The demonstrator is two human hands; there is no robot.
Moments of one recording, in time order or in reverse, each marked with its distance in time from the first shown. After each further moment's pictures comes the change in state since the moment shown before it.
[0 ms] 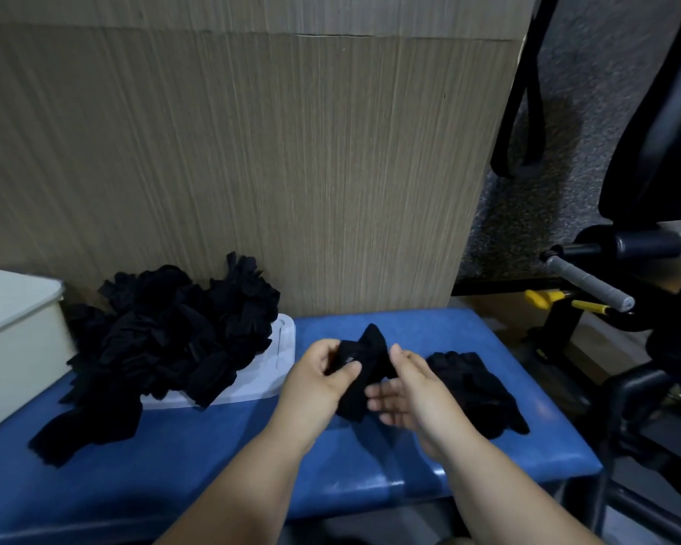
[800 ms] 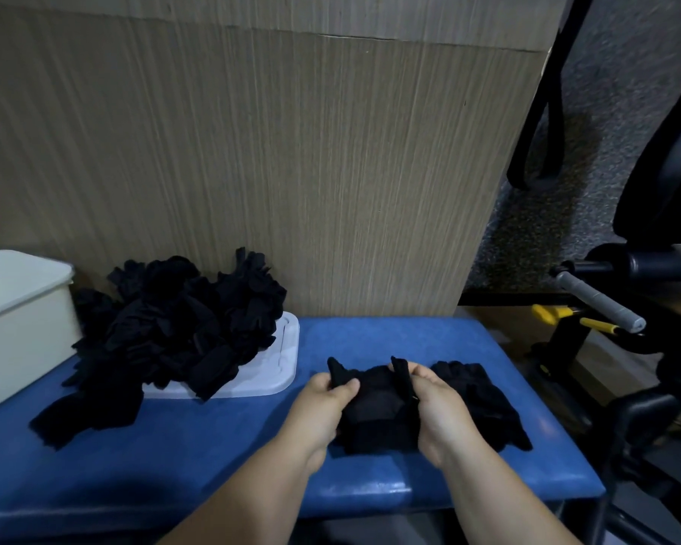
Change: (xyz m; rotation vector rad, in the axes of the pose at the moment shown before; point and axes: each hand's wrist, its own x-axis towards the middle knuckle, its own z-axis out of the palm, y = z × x) left_hand 0.008 -0.042 0.012 -0.267 -0.023 -0.398; right_hand 0.016 0.011 -0.012 0.234 0.000 -0.012
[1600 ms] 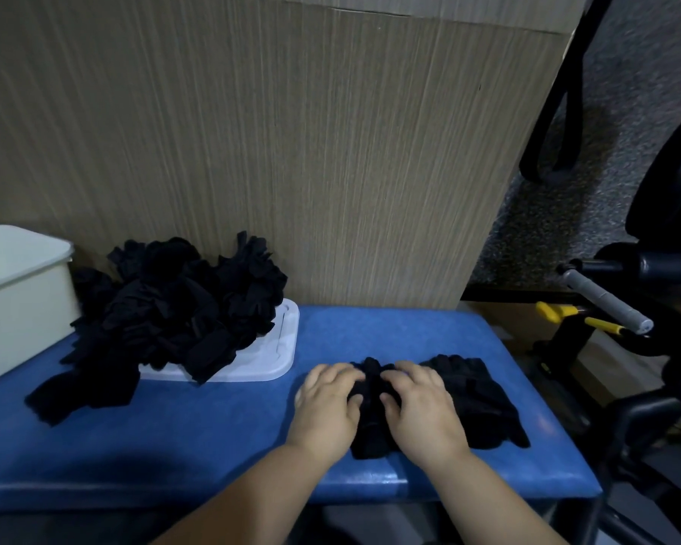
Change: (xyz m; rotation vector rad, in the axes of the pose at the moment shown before) left_hand 0.002 -0.022 0.003 1.166 0.169 0.561; right_hand 0.011 0.027 -0.021 -1.540 0.078 -0.523
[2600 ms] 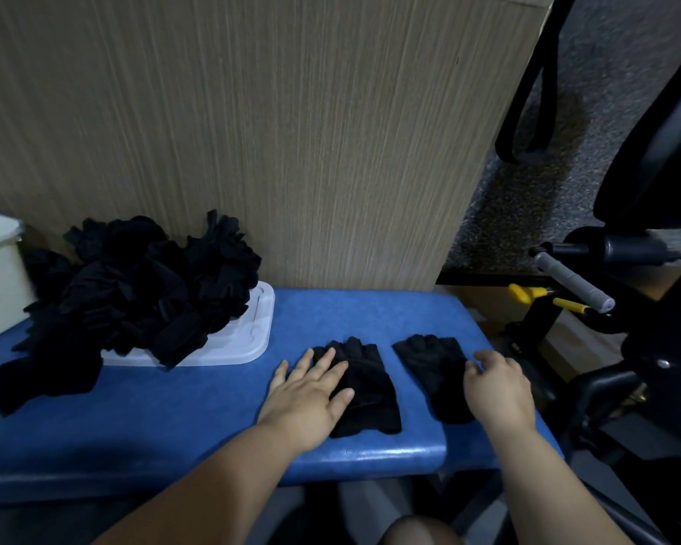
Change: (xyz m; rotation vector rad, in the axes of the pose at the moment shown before) left_hand 0.000 -0.003 0.002 0.262 -0.382 0.031; right_hand -0.008 0.093 -0.043 0.172 0.143 0.652
